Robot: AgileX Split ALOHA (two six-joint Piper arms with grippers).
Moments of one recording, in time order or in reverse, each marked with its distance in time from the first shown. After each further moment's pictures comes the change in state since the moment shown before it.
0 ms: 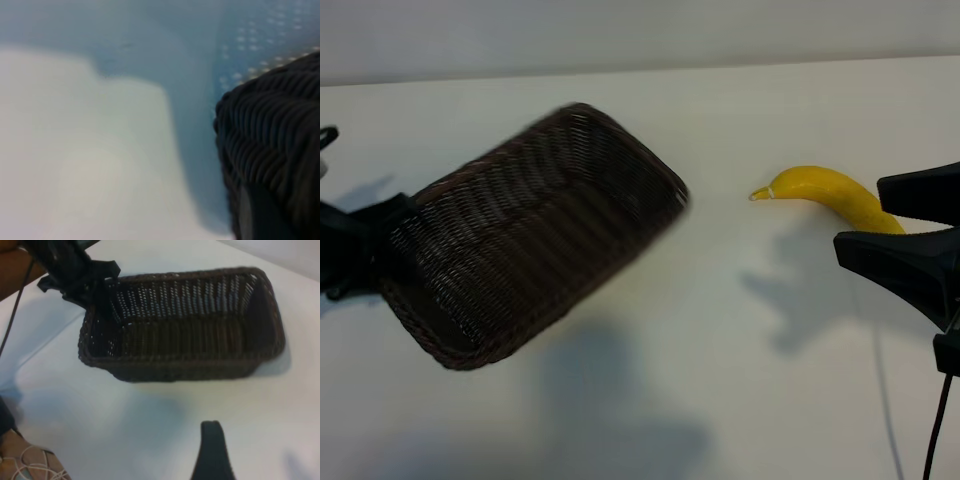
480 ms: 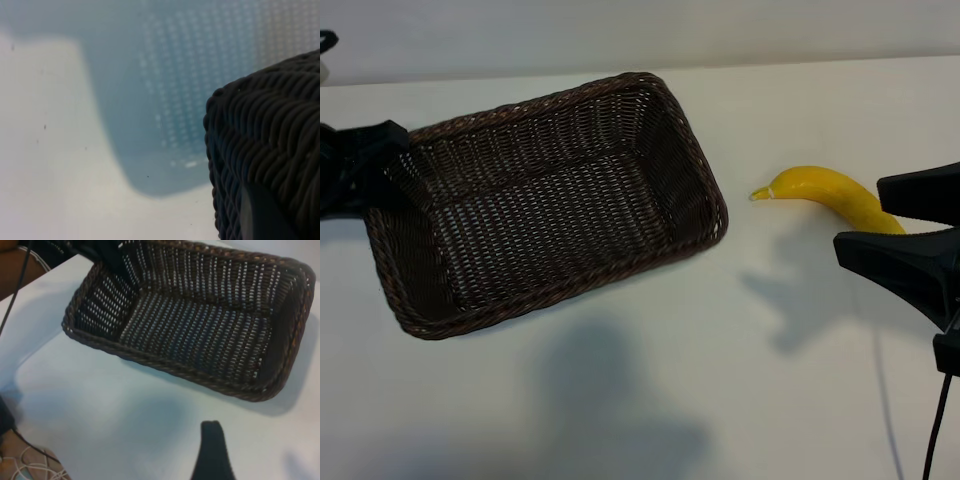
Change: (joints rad) left arm 0.000 0.010 -0.287 -0.032 0.259 0.246; right arm 0.000 0.000 0.000 0.000 0.000 0.000
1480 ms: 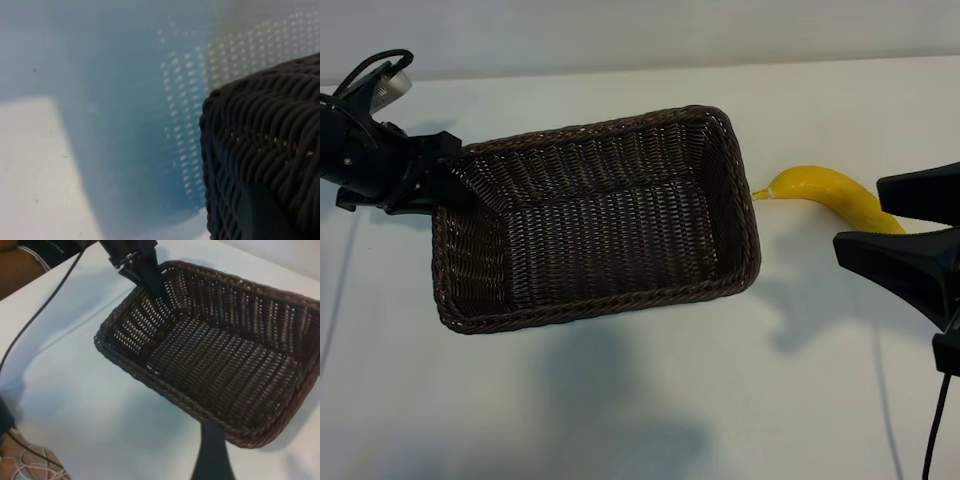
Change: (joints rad) left arm 0.000 0.302 -0.081 -0.278 -0.005 0.382; right arm 0.000 0.005 0.000 0.000 0.000 0.000
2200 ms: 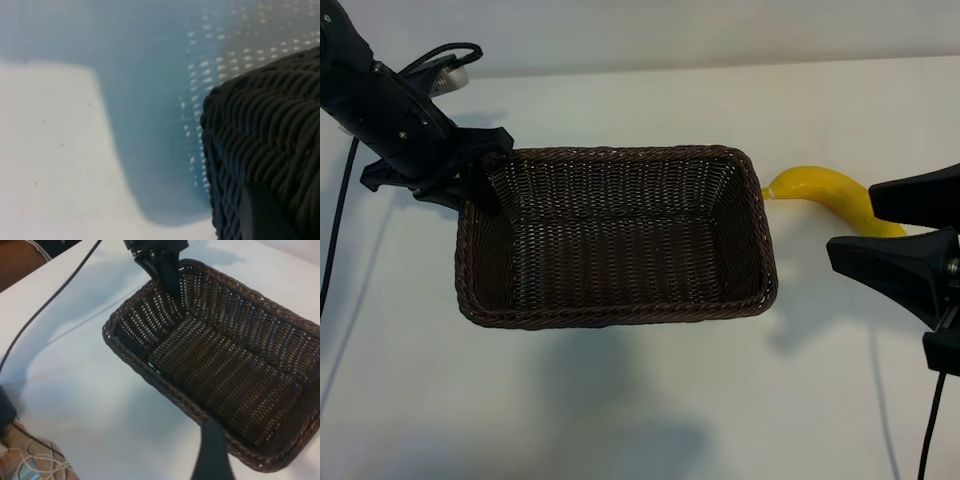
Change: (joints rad) left arm -0.176 0.090 -0.202 0.293 0.113 -0.341; right arm 0.000 0.021 0.000 0.000 0.011 0.000
